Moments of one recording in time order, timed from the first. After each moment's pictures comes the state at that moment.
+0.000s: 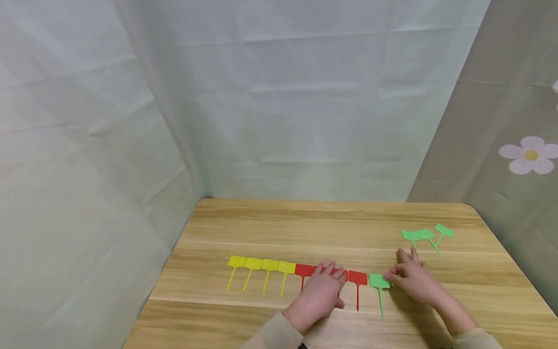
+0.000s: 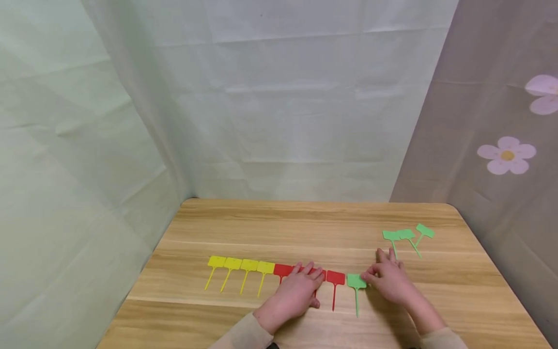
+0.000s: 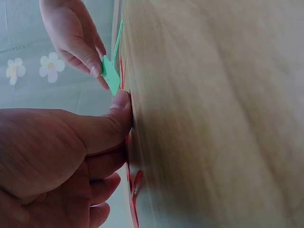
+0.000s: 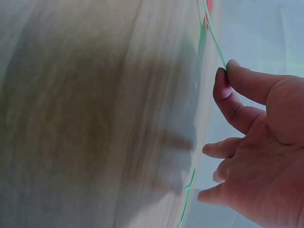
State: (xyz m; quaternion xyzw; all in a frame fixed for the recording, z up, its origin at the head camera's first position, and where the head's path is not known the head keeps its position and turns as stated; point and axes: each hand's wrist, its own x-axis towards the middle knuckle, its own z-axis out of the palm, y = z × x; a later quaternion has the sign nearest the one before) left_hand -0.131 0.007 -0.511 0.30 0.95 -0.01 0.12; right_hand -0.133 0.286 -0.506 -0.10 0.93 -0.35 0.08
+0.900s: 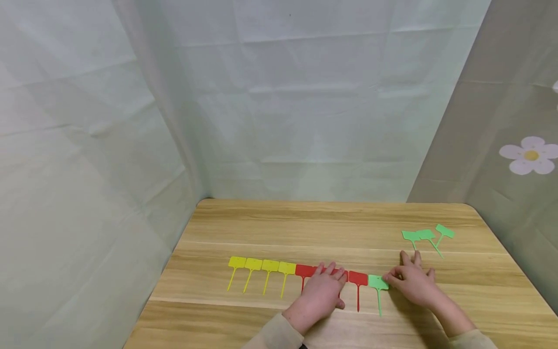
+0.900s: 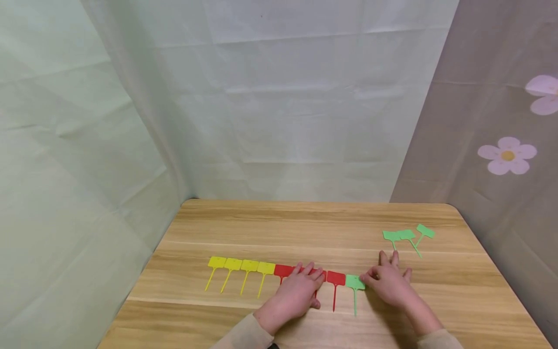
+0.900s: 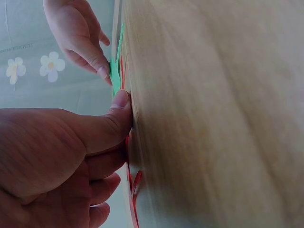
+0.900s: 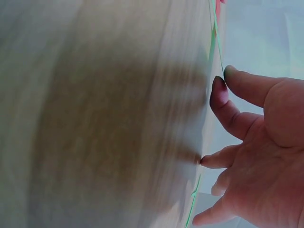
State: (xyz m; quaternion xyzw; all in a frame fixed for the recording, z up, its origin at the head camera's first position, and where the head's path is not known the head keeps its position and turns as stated) left_hand -0.132 0.010 -0.510 0.29 0.95 -0.01 0.13; right_hand -0.134 0.281 -0.509 -0.06 0.95 -0.29 0.09
